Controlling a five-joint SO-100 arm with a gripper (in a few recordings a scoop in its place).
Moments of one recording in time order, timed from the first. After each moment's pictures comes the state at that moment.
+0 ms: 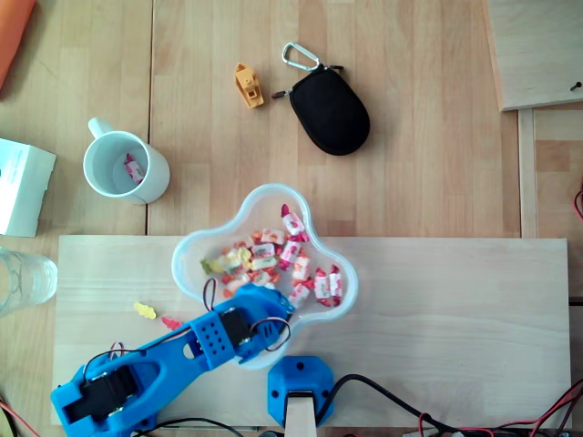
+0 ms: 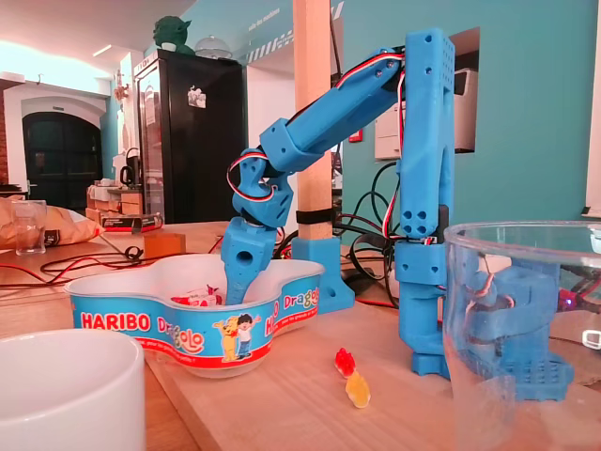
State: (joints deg) arm 61.4 88.8 116.6 41.4 56.8
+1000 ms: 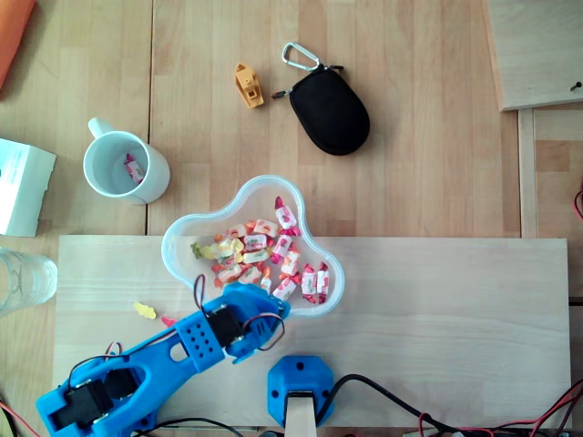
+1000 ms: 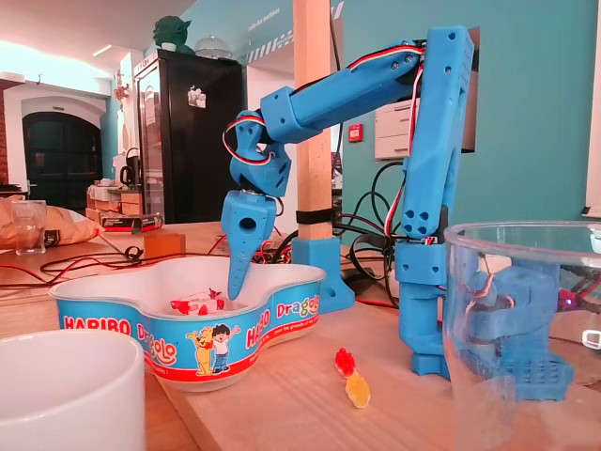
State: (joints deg) arm 62.1 95.4 110.0 57.7 54.7
